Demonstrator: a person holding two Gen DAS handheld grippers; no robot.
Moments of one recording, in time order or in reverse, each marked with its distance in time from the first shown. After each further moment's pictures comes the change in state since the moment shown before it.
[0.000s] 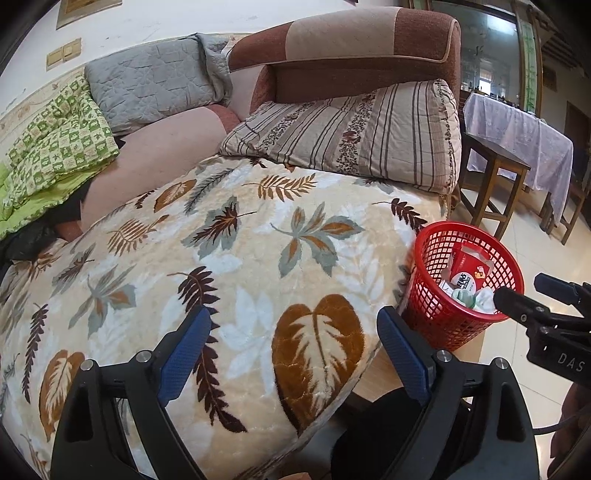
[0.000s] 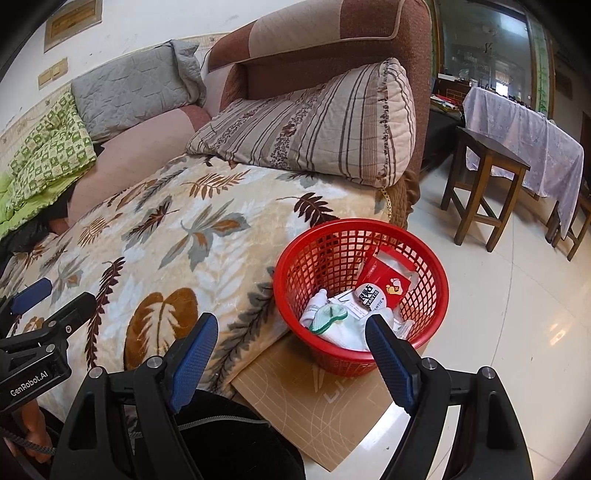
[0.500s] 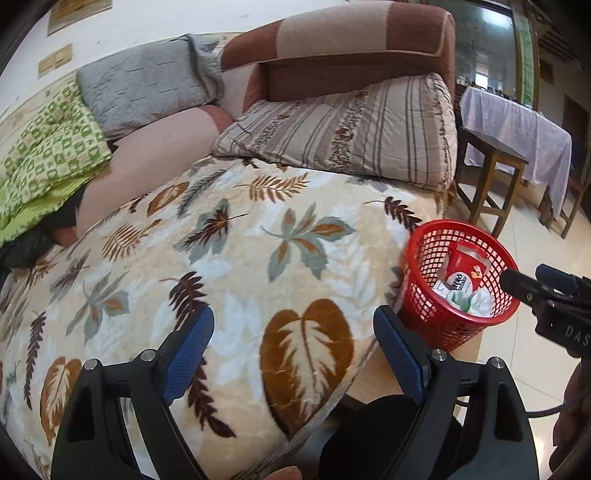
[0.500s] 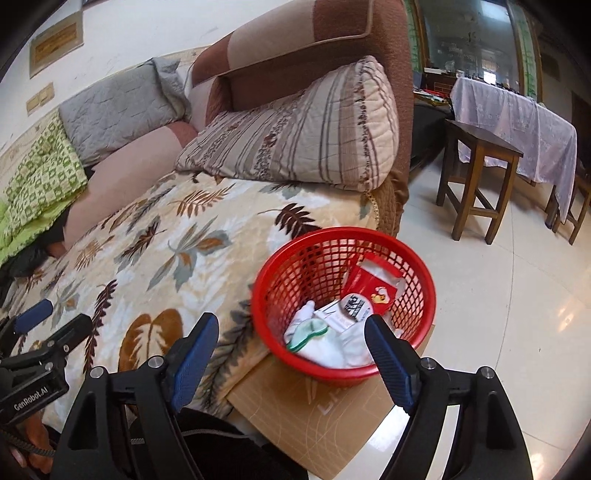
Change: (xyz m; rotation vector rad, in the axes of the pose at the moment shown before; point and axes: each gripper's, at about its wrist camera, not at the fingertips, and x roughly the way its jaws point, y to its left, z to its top) left arm 0.004 -0.012 0.006 0.020 0.006 0.003; right arm 0.003 -0.030 0.009 0.064 -0.029 0.009
